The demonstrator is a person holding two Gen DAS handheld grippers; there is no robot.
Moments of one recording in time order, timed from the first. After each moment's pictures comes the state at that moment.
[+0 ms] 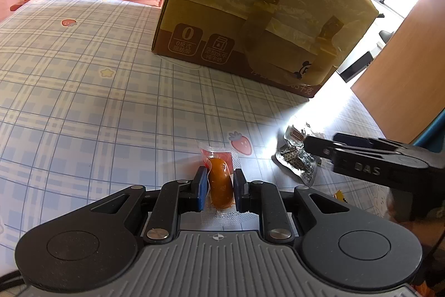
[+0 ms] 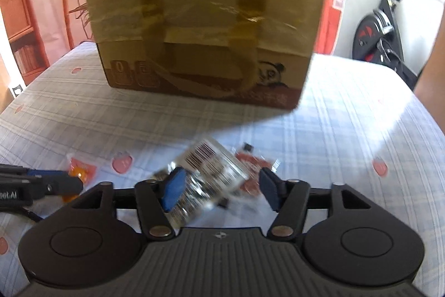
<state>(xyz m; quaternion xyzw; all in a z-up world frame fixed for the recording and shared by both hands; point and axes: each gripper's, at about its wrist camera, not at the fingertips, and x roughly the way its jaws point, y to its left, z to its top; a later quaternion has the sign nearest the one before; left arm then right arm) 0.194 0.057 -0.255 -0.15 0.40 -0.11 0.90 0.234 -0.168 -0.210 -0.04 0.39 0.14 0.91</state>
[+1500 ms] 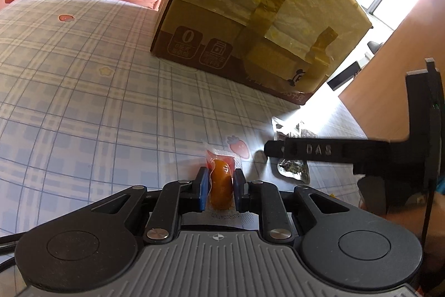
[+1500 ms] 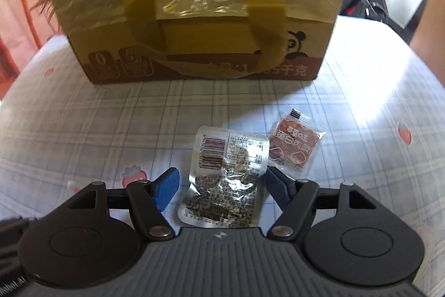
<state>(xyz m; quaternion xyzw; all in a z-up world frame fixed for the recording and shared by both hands) 0.191 0.071 -0.263 -0.18 0.38 -0.14 0.90 0.264 -0.128 -0.223 -0.01 0.48 0.08 0.88</state>
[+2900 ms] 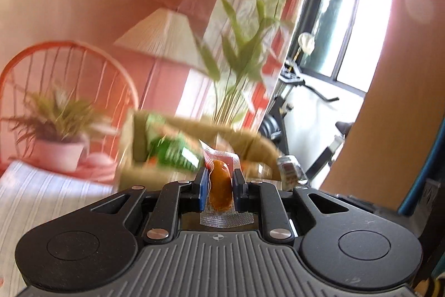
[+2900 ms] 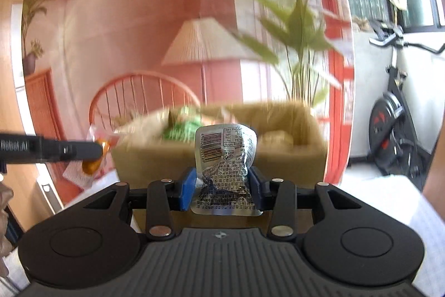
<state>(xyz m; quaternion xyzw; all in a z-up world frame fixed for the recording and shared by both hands) 0.259 0.042 -0.049 -0.12 0.17 -0.14 0.97 0.279 -0.196 -0.061 0.05 0.18 0.20 0.96</state>
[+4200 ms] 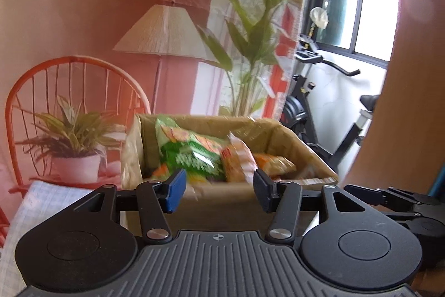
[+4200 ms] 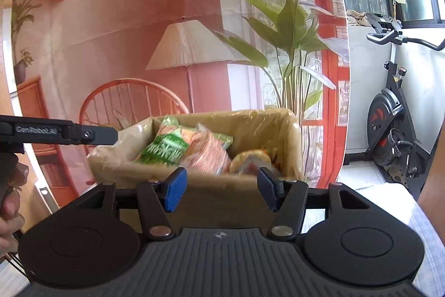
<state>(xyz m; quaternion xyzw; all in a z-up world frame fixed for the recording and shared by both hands) 0.262 0.023 -0.043 -0.05 0.21 -0.11 0.97 0.288 -0.224 -0.059 0.05 0.21 0.20 0.96</state>
